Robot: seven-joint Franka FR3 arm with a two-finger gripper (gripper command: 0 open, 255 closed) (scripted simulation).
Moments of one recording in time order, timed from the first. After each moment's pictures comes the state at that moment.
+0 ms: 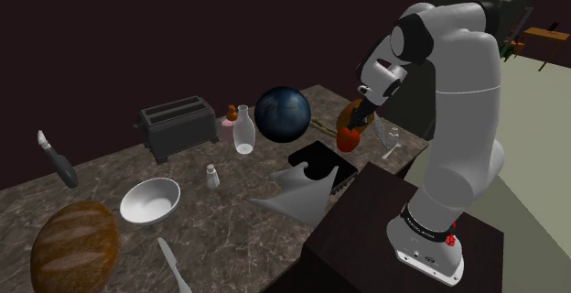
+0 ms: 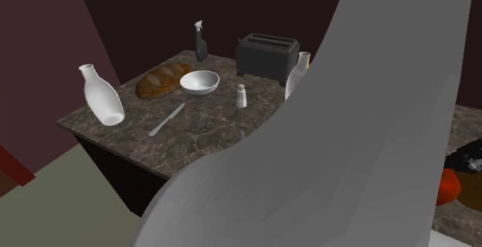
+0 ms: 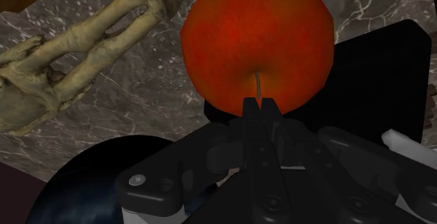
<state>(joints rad) -0.22 0.46 -0.65 -2.17 0.97 2.24 -2.42</state>
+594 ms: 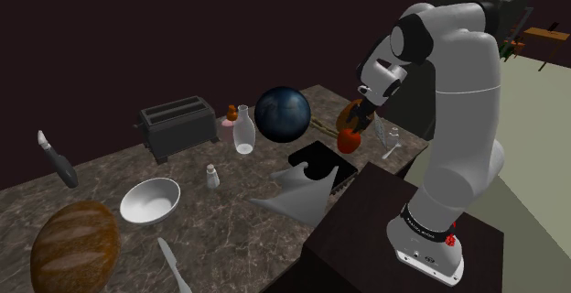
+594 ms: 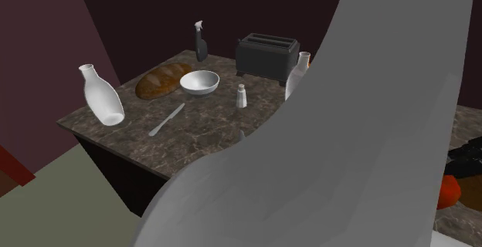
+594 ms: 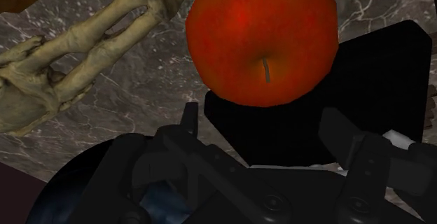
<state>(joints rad) -0.22 0.47 -0.65 -2.16 0.97 2.24 -2.42</state>
